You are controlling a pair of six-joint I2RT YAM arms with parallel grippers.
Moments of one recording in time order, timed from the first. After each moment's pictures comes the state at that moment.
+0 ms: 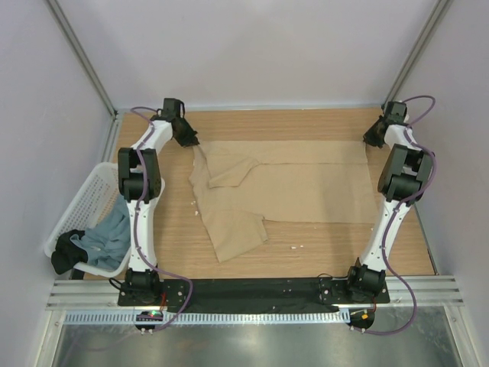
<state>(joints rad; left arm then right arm) -0.08 2.42 2.03 -0.57 0.17 -0.72 -0.32 2.35 1.87 -0.36 -0.06 0.46</state>
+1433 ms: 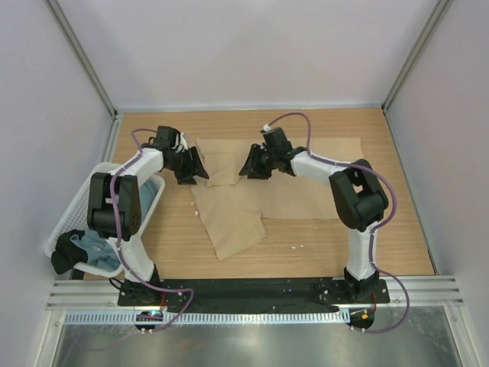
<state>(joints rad) -0.12 1.80 1.23 -0.53 0.40 -0.44 0.50 1.96 1.34 -0.16 -0.32 0.73</state>
